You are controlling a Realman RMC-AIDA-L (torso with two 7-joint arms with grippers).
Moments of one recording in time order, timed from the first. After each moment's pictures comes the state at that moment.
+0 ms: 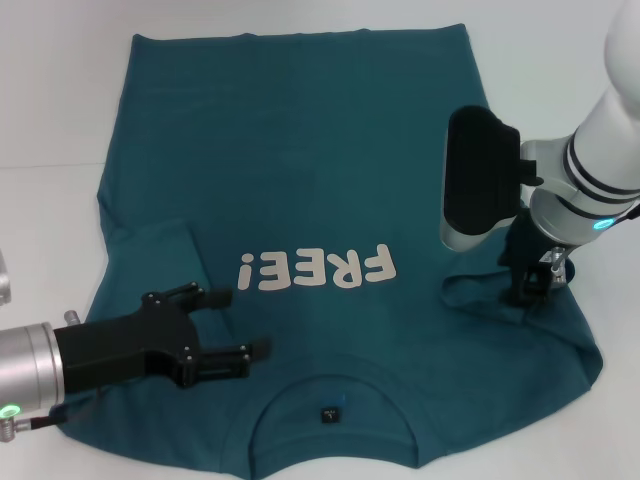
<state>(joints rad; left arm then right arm) -0.43 -2.16 -2.31 -0.79 -1.23 1.46 -1.40 0.83 2.07 -1.44 -1.11 -2.93 -1.44 2.11</state>
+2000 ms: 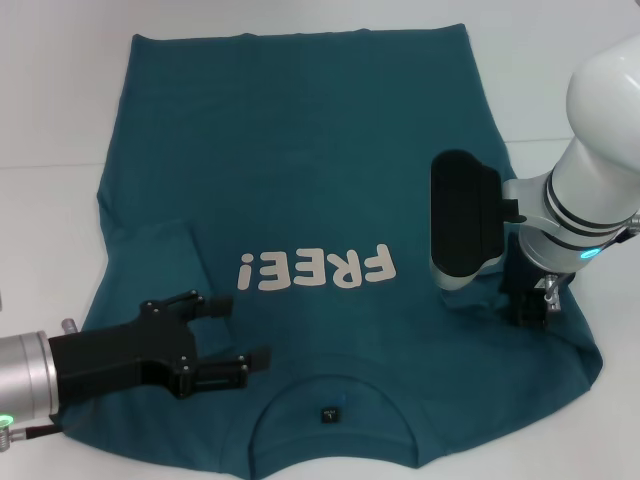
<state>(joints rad) -0.42 -2.16 -2.31 -0.80 -1.23 1.50 -1.41 0.82 2.07 -1.56 -1.05 -2.93 -1.39 2.14</state>
